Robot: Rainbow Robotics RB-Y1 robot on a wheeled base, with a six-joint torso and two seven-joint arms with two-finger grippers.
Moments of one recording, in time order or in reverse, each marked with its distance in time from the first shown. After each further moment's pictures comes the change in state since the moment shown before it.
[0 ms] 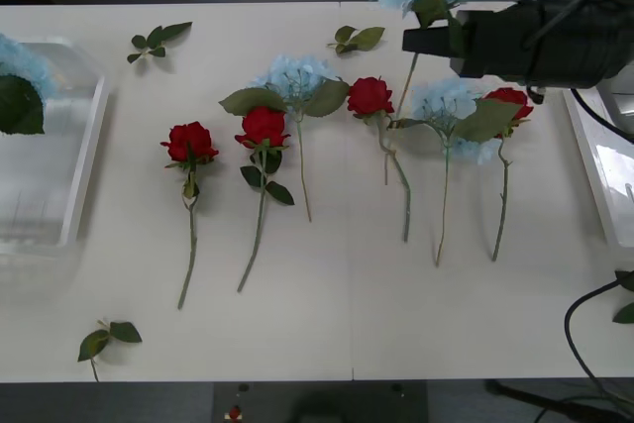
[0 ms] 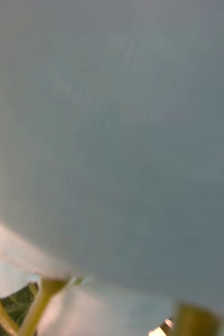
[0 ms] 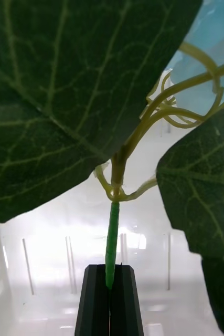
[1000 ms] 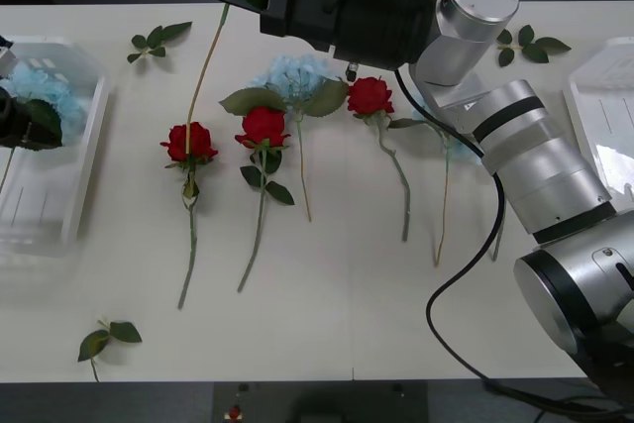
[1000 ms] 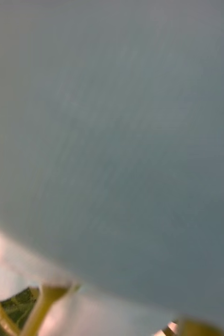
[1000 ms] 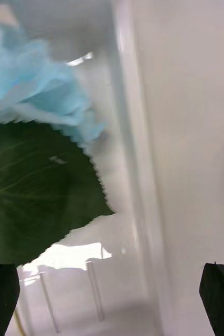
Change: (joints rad) right arm -0.171 0.412 0.067 0.065 0.075 -0.292 -0.036; left arm 0.000 -0.077 0.002 -0.076 0.093 0.047 -0.064
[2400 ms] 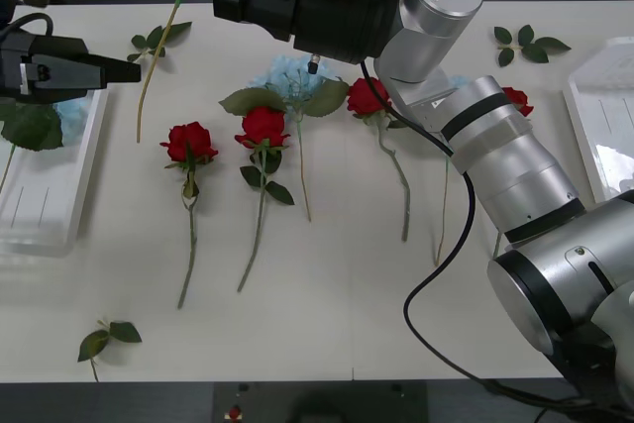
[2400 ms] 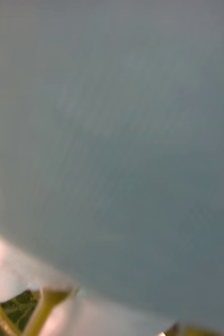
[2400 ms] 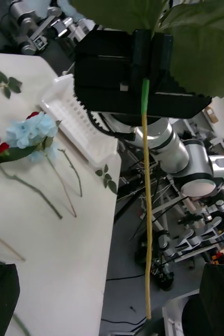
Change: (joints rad) right arm -0.035 0.074 0.014 0.000 0.000 -0.076 0.000; left arm -0.032 -0.126 0.108 -0.009 1.011 0.521 -0.348
